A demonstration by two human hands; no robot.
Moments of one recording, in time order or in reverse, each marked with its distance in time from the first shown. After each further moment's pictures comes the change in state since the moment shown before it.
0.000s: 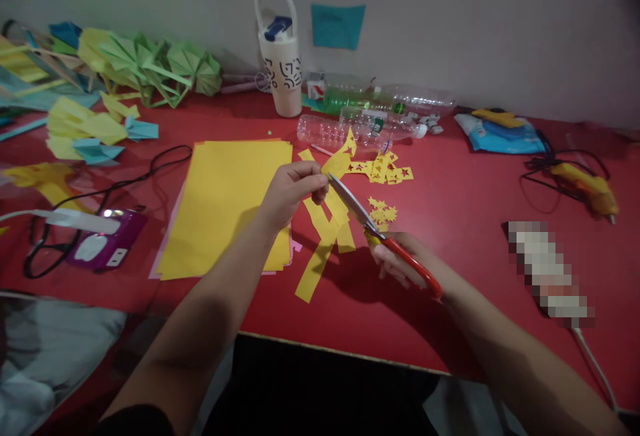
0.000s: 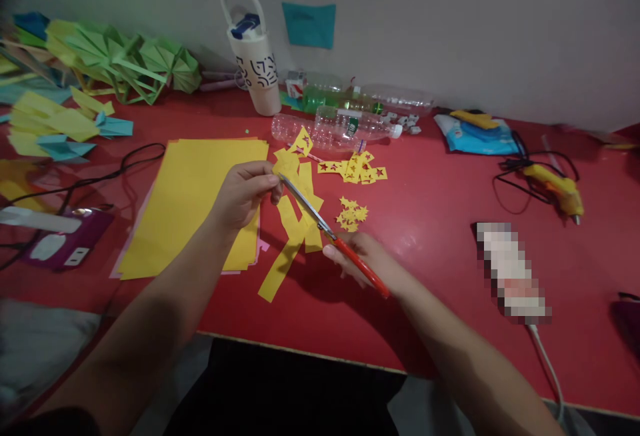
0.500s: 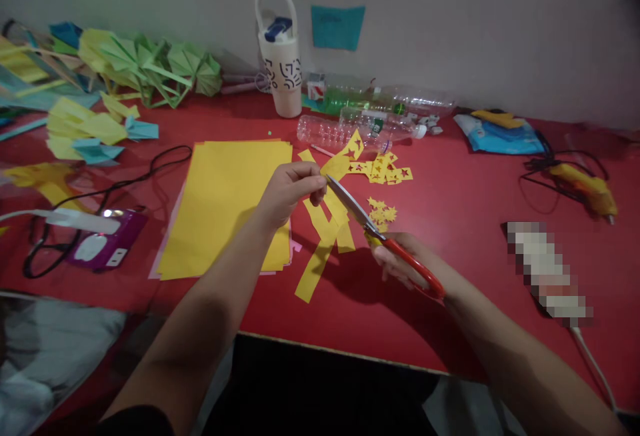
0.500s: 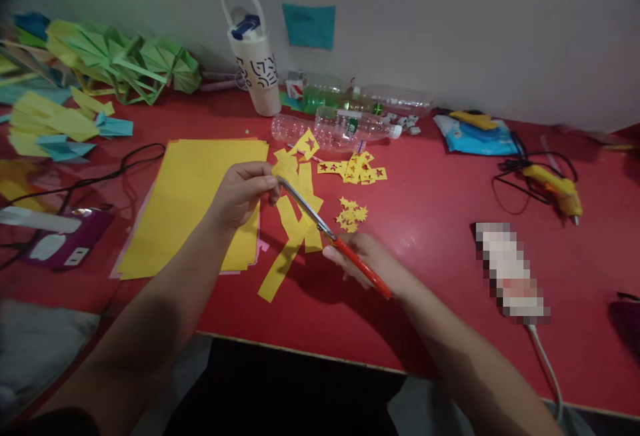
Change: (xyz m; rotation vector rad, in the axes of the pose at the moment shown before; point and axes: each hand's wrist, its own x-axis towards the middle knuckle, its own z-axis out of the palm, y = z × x) left_hand 0.001 0.005 -0.002 0.012 -0.015 -0.023; right_hand -0.002 -0.004 0.000 -0.018 0.037 0.091
